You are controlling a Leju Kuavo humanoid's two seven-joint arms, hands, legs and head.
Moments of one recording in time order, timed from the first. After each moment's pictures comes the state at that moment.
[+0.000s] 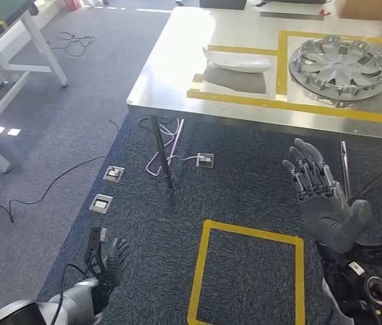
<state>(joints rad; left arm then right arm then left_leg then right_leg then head) -0.37 0.10 -0.64 -0.28 1.02 -0.12 -0.35 -0.26 -0.11 0.57 -1.69 -0.53 0.22 -0.37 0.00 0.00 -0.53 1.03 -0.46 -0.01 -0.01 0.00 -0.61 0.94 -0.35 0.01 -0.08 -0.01</state>
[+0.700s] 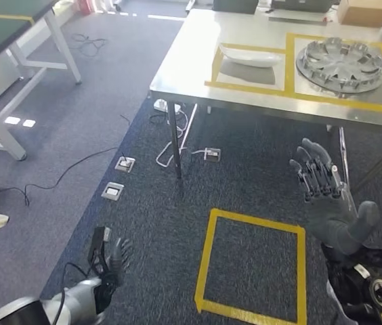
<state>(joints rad) -0.37 0.10 -0.64 -0.28 1.02 -0.12 -0.35 -0.29 -0.11 0.58 -1.67 -0.54 0.20 -0.38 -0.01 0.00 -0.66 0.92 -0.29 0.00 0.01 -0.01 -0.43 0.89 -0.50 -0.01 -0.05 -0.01</state>
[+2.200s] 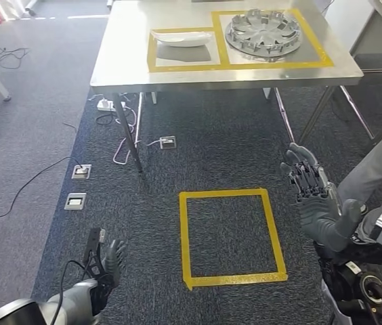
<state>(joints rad) -0.35 0.12 -0.64 -0.28 1.02 -0.11 -0.36 -0.29 -0.11 0.59 -1.62 -0.50 0.21 -0.38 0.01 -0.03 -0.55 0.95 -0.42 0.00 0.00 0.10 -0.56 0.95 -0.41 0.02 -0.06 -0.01</state>
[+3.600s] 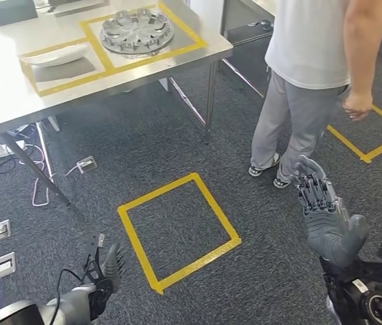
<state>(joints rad) -0.31 0.13 -0.64 -0.28 1.05 -0.17 -0.37 -0.21 -0.11 0.57 -1.68 -0.47 0.18 -0.36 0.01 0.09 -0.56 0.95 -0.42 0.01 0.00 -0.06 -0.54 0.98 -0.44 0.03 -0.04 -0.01</state>
